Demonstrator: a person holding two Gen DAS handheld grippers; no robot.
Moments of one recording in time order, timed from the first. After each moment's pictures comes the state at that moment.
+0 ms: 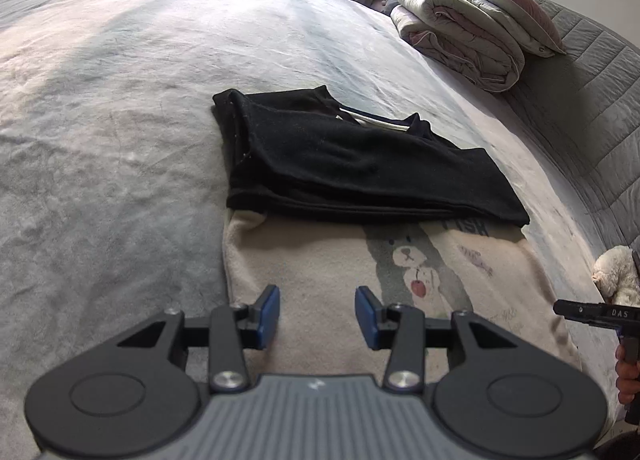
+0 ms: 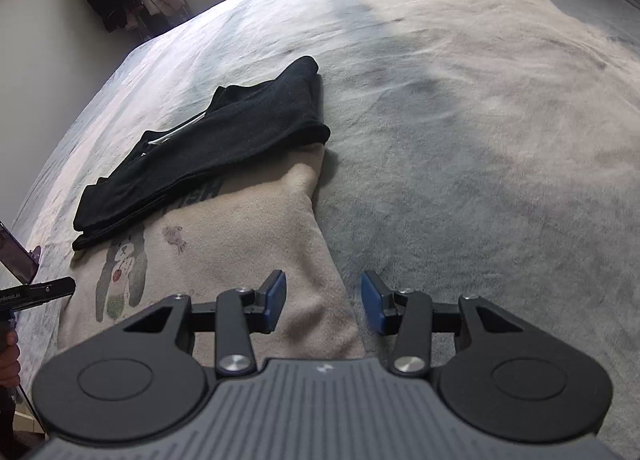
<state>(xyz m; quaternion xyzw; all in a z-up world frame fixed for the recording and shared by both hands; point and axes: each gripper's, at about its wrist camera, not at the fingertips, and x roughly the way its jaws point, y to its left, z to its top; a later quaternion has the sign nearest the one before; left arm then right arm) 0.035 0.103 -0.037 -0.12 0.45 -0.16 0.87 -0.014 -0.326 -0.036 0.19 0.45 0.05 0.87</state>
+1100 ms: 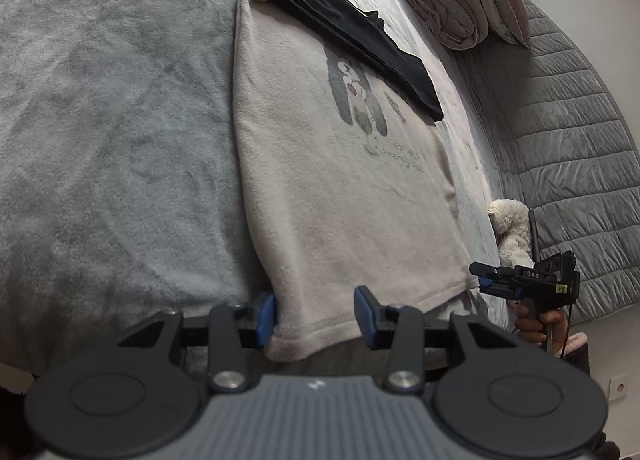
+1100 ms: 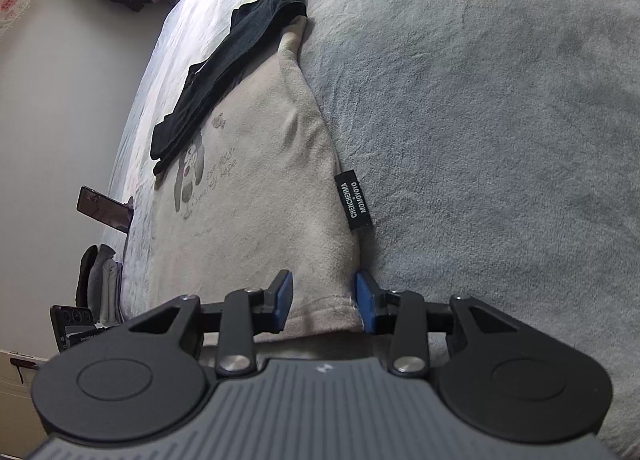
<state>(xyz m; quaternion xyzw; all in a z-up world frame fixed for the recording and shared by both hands) -0.086 0.141 -0.070 -0.29 0.55 -0.26 0.74 -0.086 -0.376 -0.056 0.33 0.54 0.17 0.76</state>
